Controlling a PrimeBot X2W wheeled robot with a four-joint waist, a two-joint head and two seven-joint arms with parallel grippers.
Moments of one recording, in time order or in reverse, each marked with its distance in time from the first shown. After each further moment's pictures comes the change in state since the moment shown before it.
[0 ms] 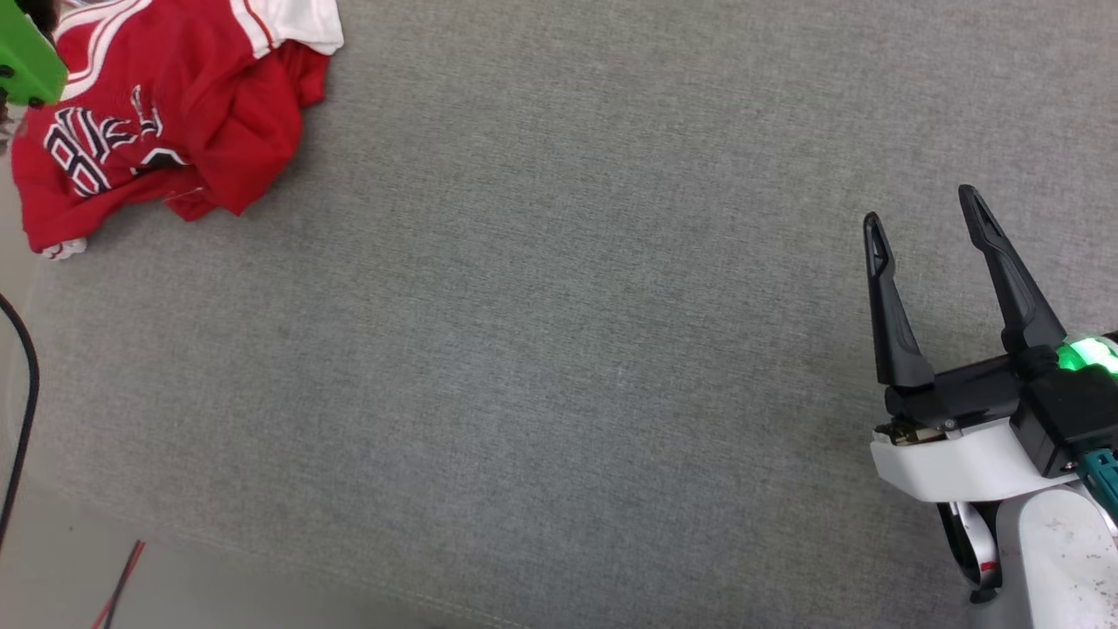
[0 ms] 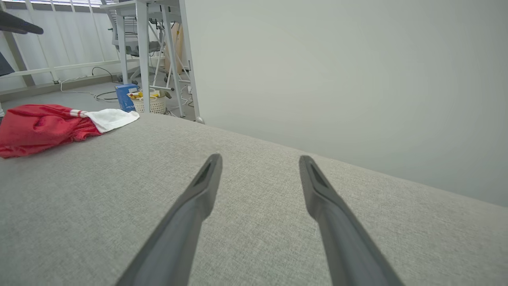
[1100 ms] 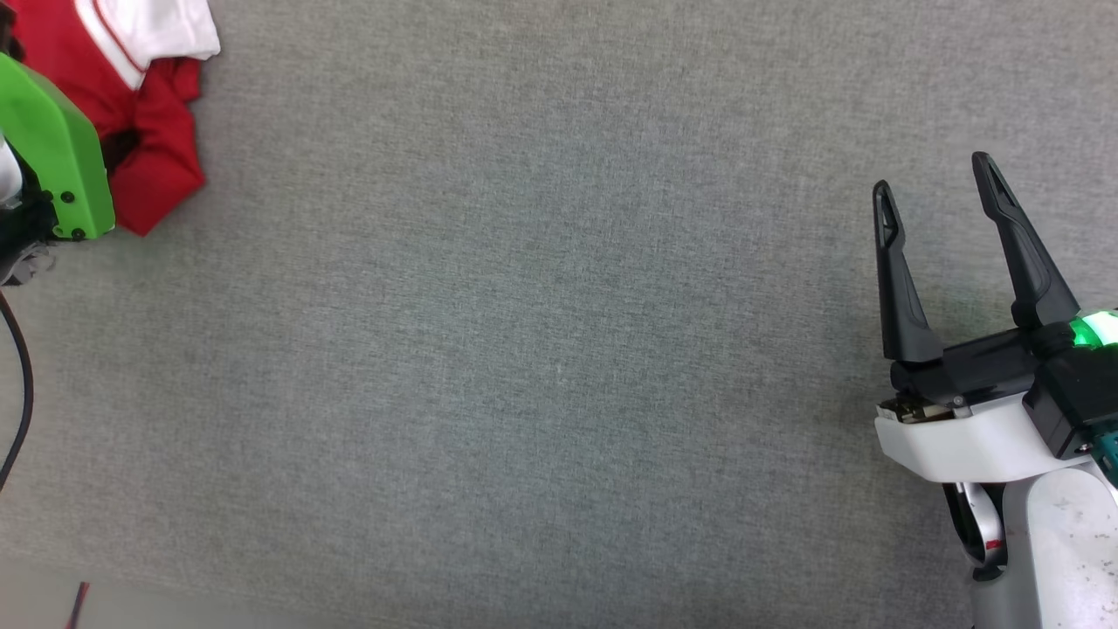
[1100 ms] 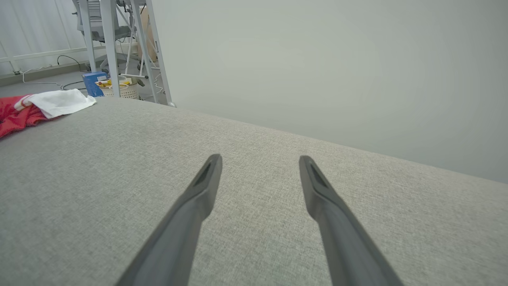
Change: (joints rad) left arm 0.021 0.148 -0.388 0.050 -0.267 0.000 0.359; right arm -0.044 -0.002 -0.001 -0.010 0.006 0.000 0.000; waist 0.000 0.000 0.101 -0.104
